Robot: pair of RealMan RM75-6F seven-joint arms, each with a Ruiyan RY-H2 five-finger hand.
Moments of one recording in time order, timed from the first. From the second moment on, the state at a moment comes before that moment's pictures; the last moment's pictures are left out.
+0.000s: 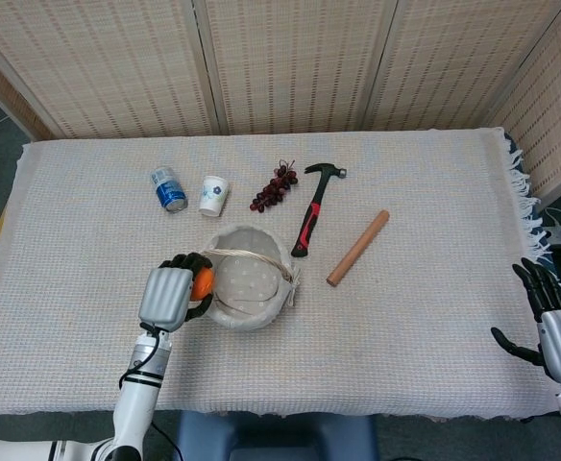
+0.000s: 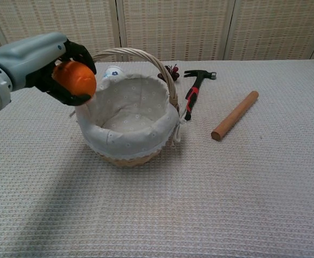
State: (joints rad) left arm -0.60 -1.66 -0.28 -1.94 1.00 1.42 0.88; right arm 0.05 -1.10 0.07 -1.58 -1.55 1.55 0.20
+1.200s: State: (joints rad) left arm -0.61 -1.67 -0.26 -2.01 0.99 1.42 0.74; right arm 0.06 -1.10 0.08 -1.58 -1.54 1.53 0.19
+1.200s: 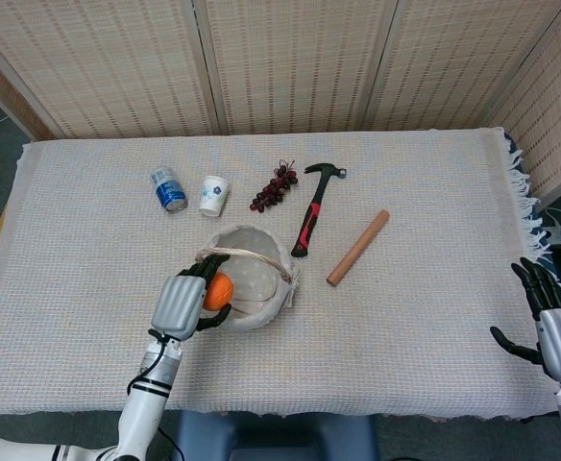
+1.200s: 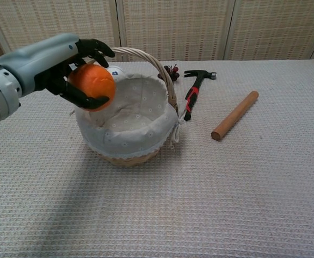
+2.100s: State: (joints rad) left arm -0.64 -1.90 -0.27 -1.87 1.00 1.50 0.76; right arm 0.06 -1.09 0.08 -1.58 -1.53 1.53 0.21
